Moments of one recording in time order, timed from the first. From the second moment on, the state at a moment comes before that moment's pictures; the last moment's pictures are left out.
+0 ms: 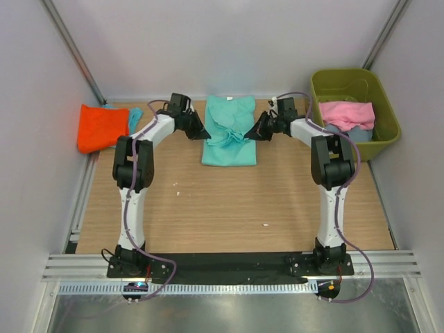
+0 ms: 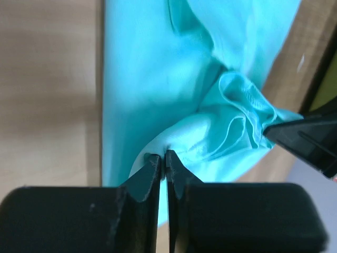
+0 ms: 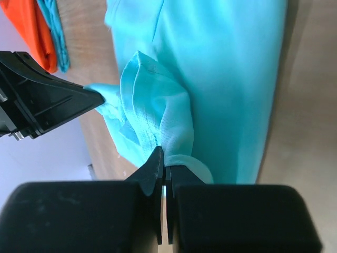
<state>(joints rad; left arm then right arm) -0.26 2.23 1.78 -0.48 0.46 -0.70 0.19 2.17 1.58 -0.24 -0.67 0.70</state>
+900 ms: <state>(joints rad) -0.17 2.04 1.39 -0.49 0.55 -0.68 0.13 1.96 1.25 -0.26 -0.68 0.63</state>
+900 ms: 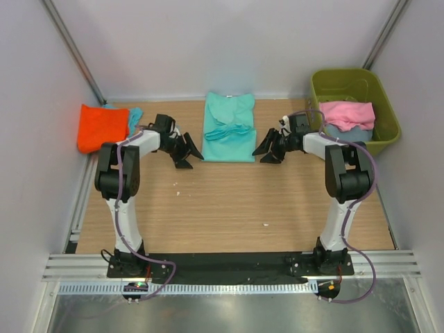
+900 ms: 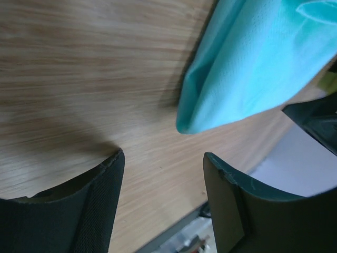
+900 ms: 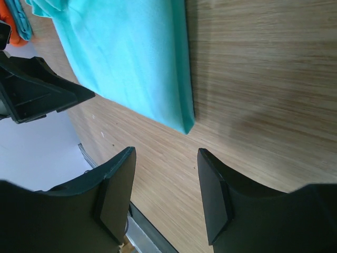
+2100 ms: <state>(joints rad) -0.21 2.20 1.47 -0.38 0.65 -0.81 0.16 2.12 1.29 -0.18 -0.70 0.72</state>
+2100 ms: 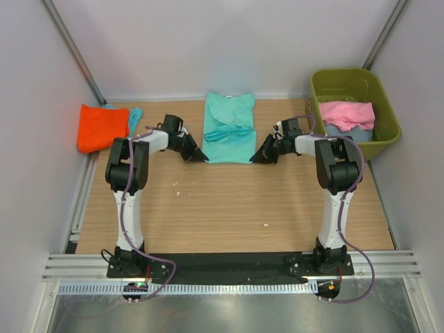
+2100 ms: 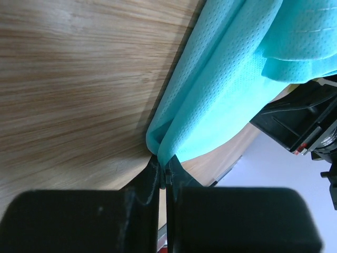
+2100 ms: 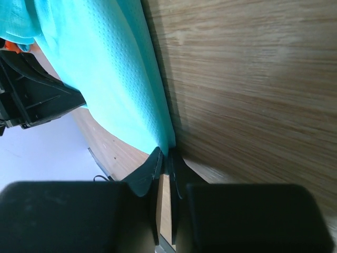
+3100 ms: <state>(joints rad) -0.33 1.71 1.23 -0.42 0.68 -0.81 0.16 1.54 1.05 -0.41 -0.65 0.62</state>
